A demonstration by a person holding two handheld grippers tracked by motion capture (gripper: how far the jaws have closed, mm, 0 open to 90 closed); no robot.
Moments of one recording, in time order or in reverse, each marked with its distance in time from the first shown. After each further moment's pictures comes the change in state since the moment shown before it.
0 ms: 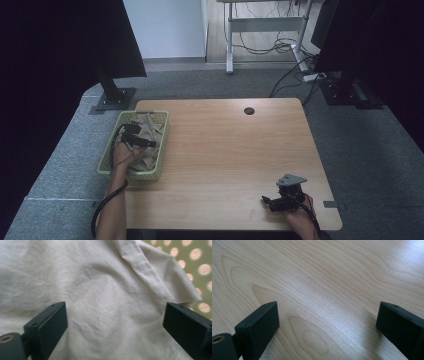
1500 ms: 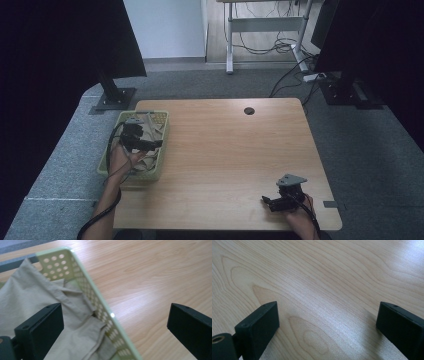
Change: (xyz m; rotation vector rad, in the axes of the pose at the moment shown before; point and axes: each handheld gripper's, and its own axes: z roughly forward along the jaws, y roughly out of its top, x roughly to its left) left arm -0.075 -0.002 -0.097 -0.230 -0.144 0.171; right arm 0.000 0.000 0.000 0.000 0.000 0.000
